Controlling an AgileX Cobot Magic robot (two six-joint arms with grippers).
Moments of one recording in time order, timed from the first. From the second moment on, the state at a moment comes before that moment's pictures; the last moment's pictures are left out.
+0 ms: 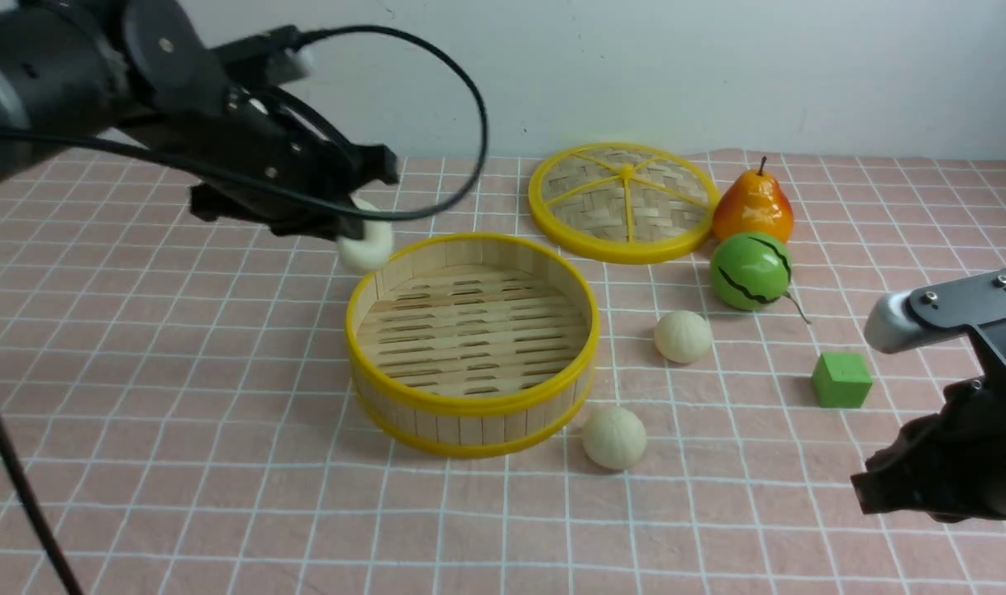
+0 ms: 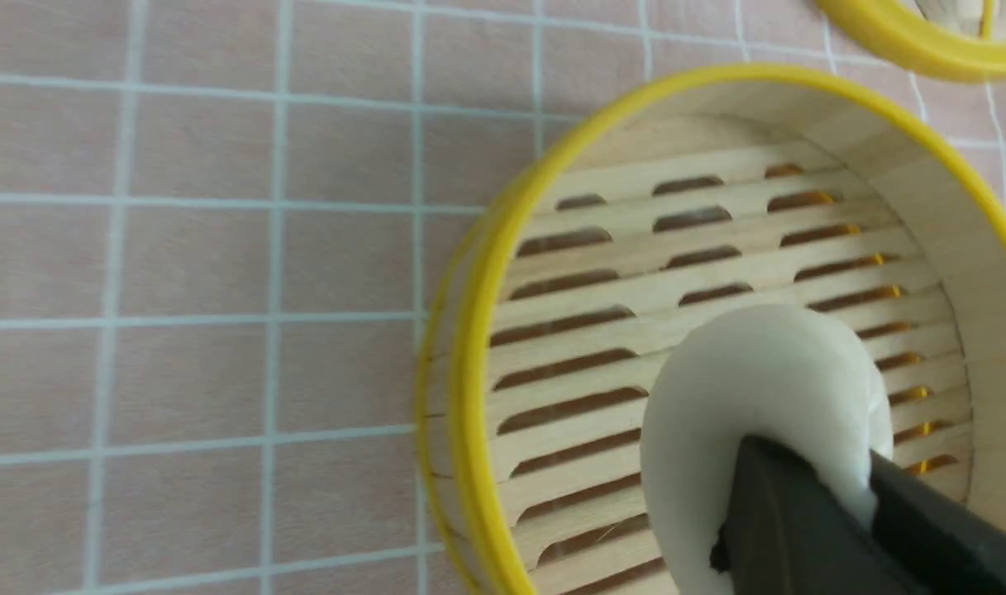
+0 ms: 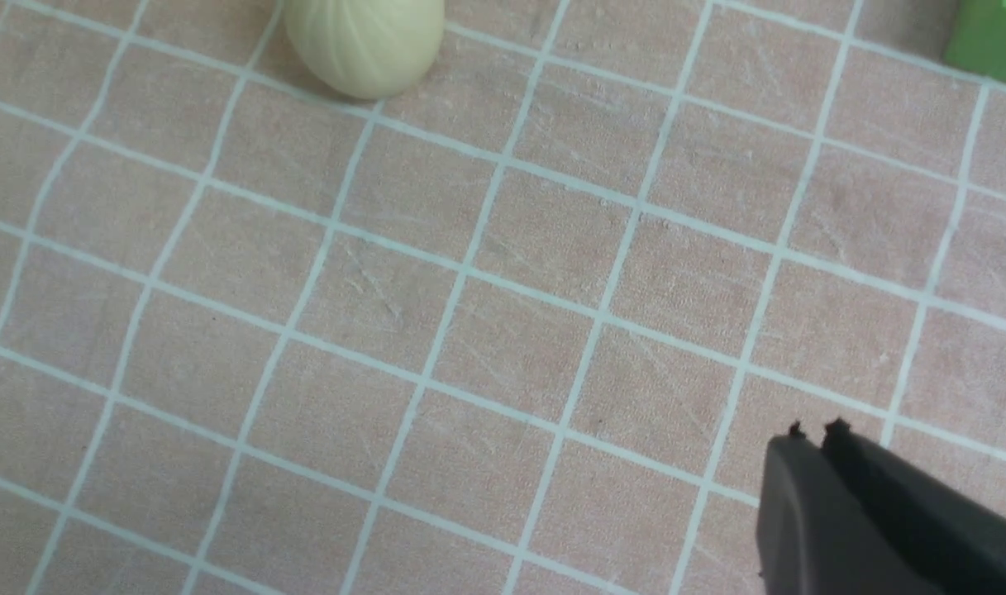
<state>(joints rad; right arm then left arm) 0.27 1.19 -0.74 0.15 0.58 -0.05 -0.26 1.87 -1.57 -0.27 0.69 -0.11</state>
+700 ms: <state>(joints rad) 0.27 1.19 -0.74 0.15 0.58 -0.07 -0.33 2.04 -1.60 -0.23 0.66 -0.10</state>
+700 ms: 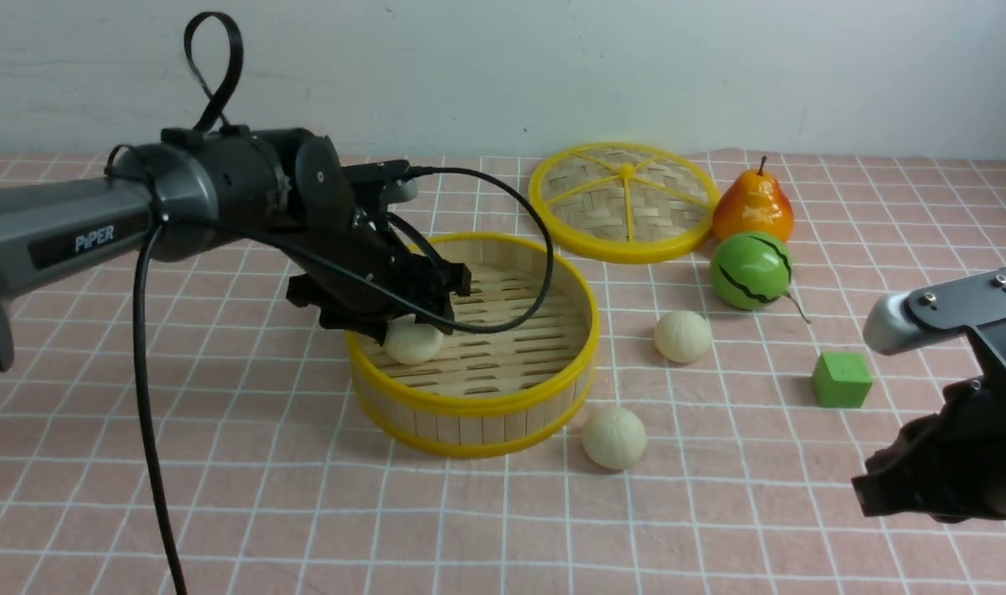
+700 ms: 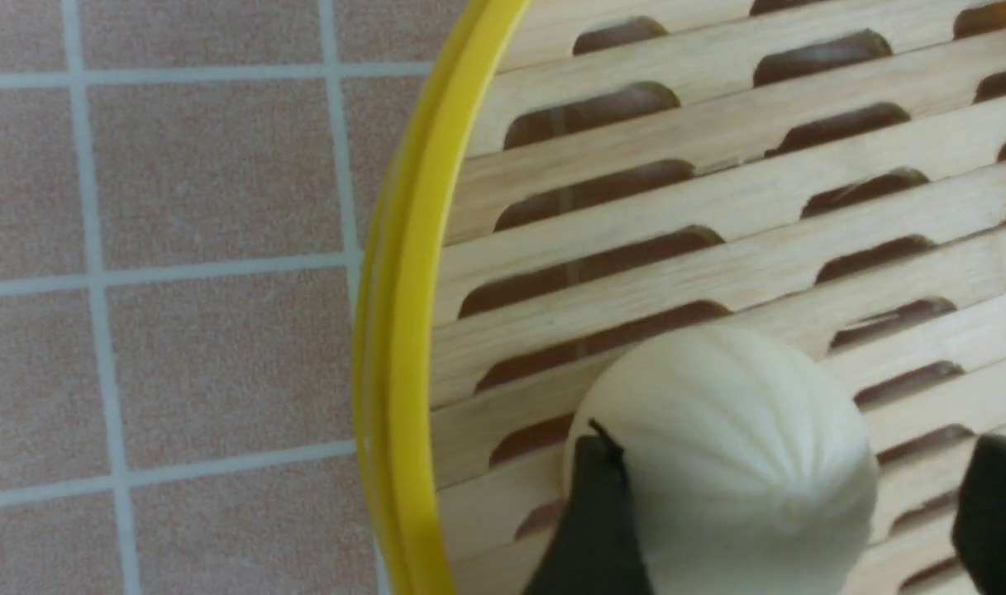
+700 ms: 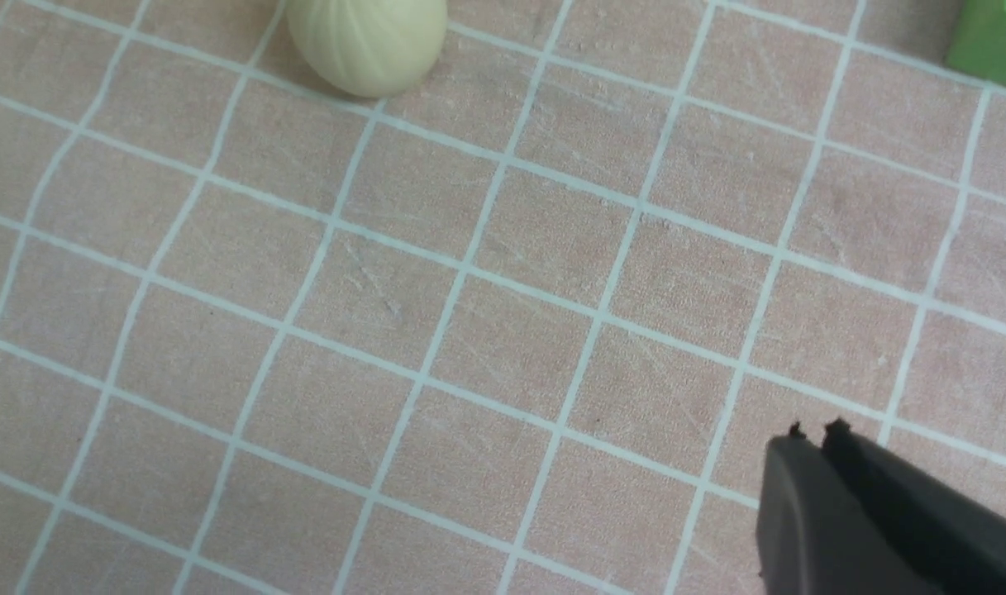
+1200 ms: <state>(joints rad) 0.27 1.42 -0.93 0.23 0.66 -0.08 -0.33 1.67 -1.87 -0.24 1.14 -0.12</state>
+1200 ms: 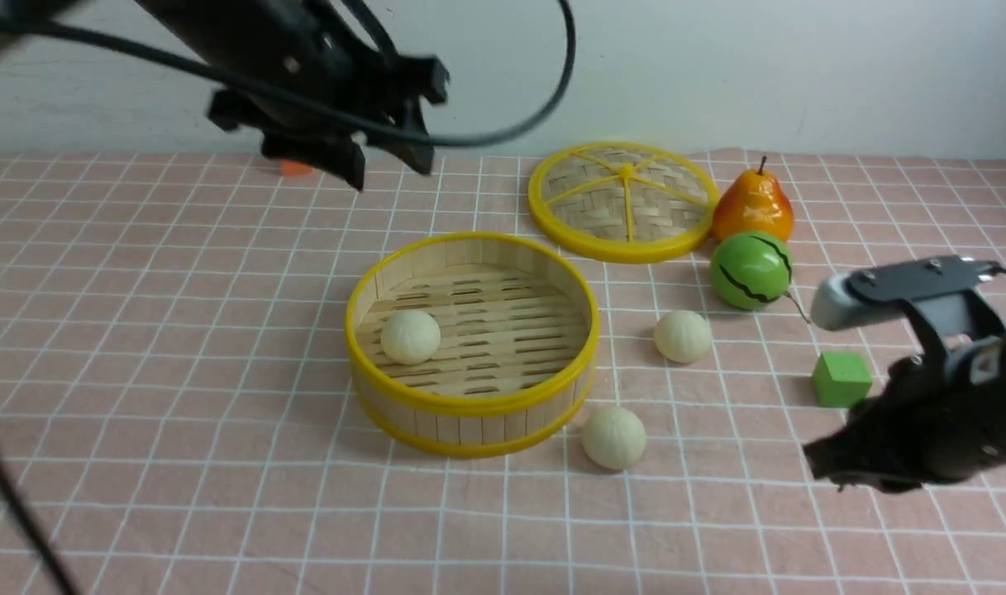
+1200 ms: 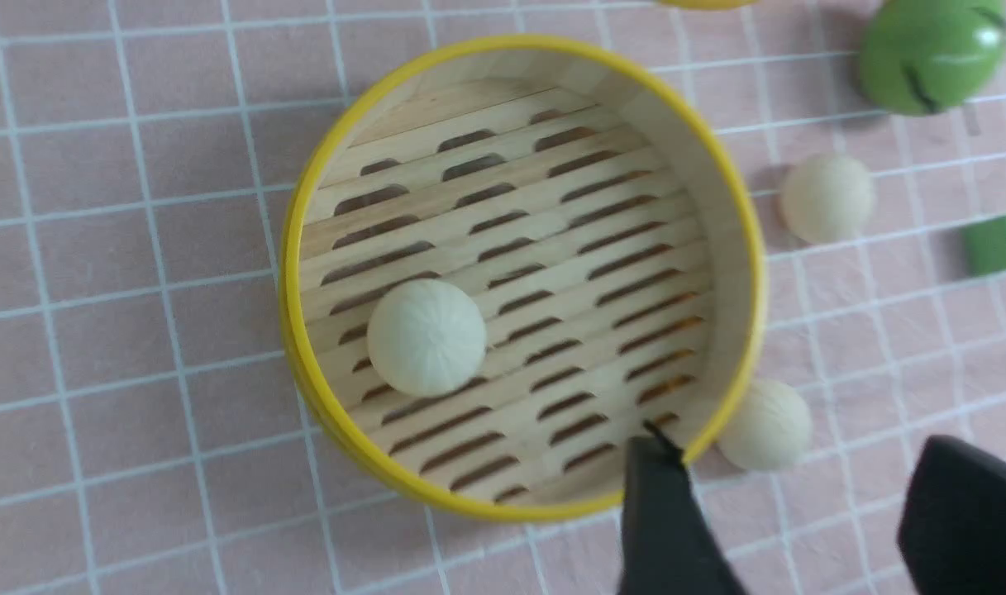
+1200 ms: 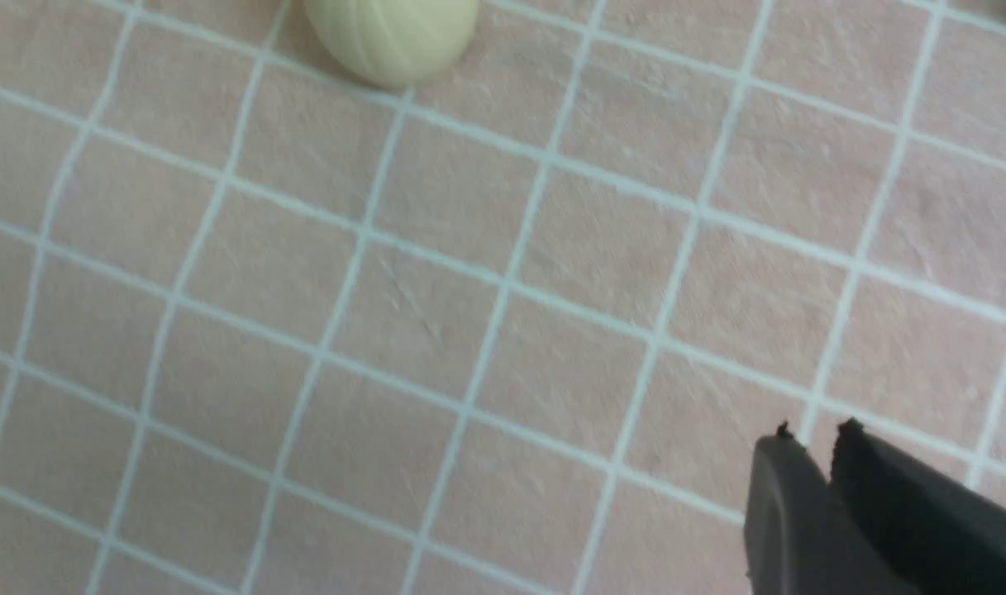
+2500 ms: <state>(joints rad) 0.26 2.19 -1.83 0.03 0.84 -0.01 -0.33 0.81 -0.85 -0.09 0.99 0.11</state>
